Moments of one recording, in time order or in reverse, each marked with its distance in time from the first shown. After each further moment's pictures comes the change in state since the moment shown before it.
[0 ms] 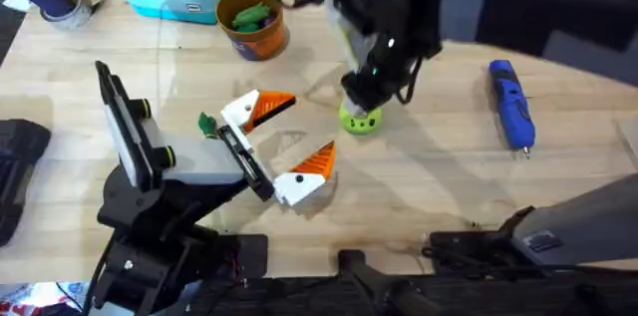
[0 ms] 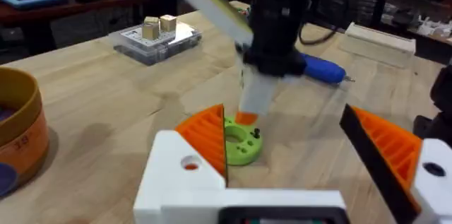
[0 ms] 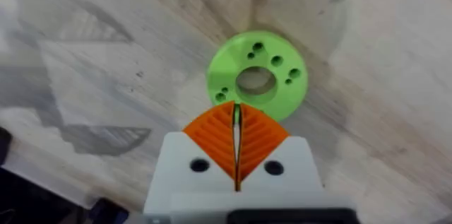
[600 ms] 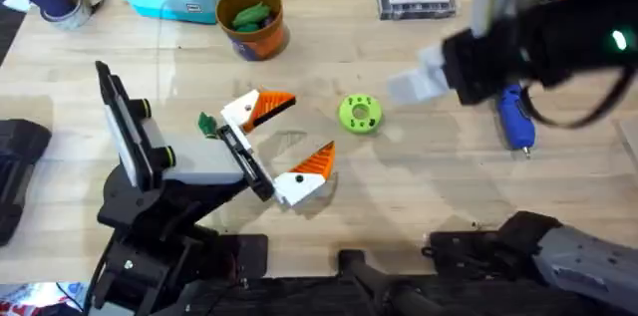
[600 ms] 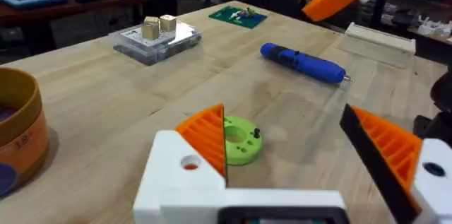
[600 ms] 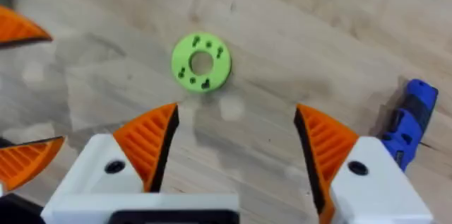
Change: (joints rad) left arm 0.000 0.000 0.000 0.000 0.000 0.000; right arm -0.013 -0.584 -0.035 -0.133 0.213 0.123
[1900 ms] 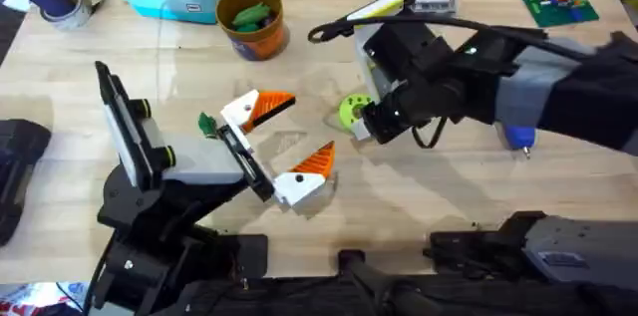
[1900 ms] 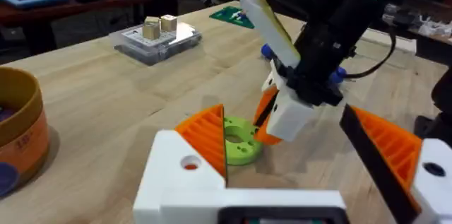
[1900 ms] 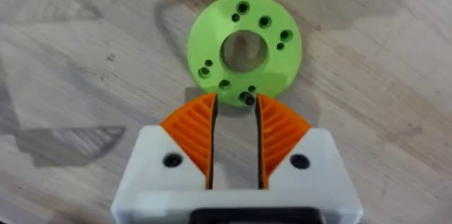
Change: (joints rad) left arm 0.000 0.000 0.000 0.000 -0.003 0.000; right arm 0.054 0.298 -0.389 0.481 -0.120 -0.040
